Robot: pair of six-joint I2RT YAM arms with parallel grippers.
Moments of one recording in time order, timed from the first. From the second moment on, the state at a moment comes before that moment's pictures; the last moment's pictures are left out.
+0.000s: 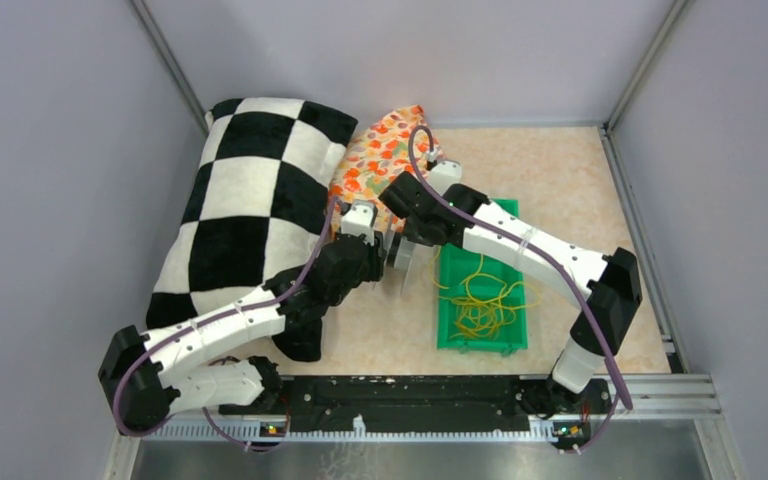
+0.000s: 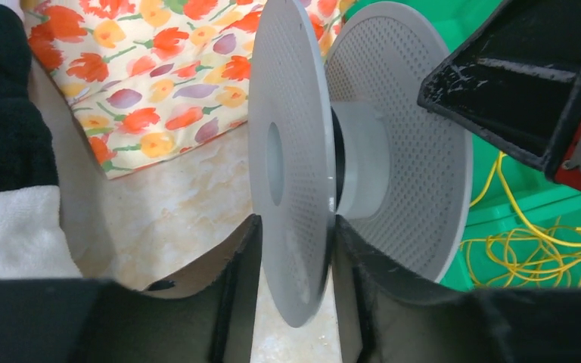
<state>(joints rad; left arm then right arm) -0.94 1.10 0.79 -0.18 -0.46 -0.43 0.96 1.69 1.64 -0.99 0.58 1.06</state>
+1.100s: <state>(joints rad) -0.89 1.10 0.84 -0.19 -0.46 -0.24 0.66 0.95 0.99 -1.10 0.47 0.96</state>
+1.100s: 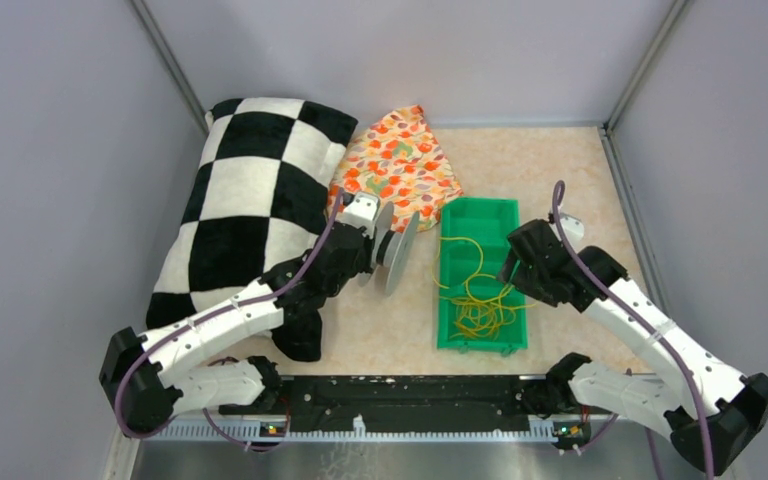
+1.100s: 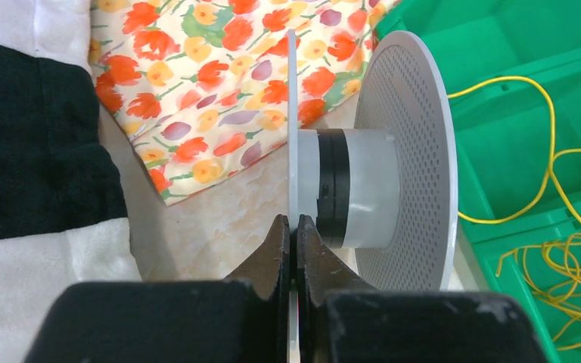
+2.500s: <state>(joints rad) -0.88 1.14 0.86 -0.19 -0.30 -0.21 0.47 1.26 1.09 -0.75 0.18 0.77</state>
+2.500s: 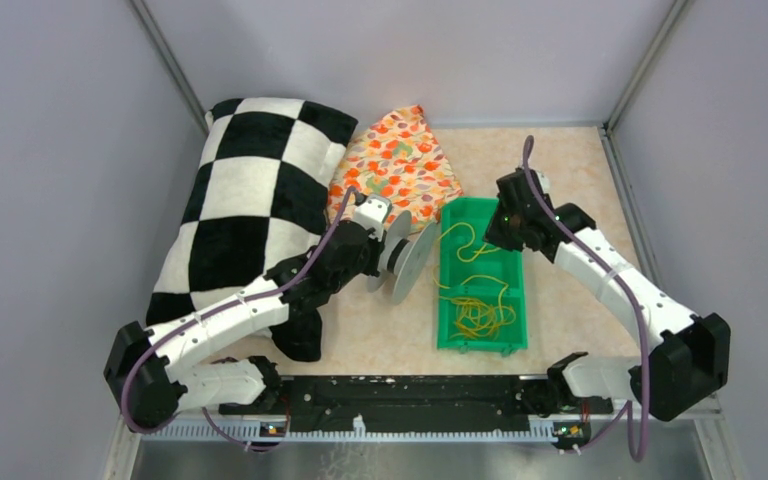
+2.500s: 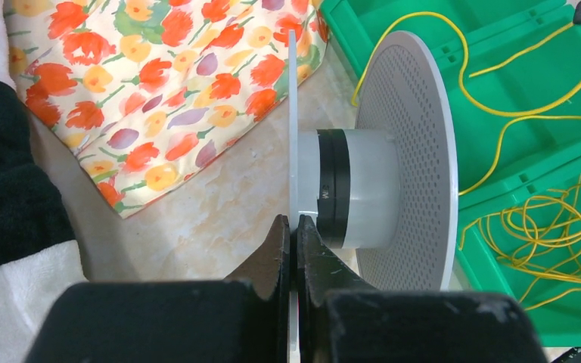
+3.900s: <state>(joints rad) -0.79 1.20 0.95 -0.18 -0.09 -0.04 0.48 0.86 1.79 -0.87 -0.23 0.02</state>
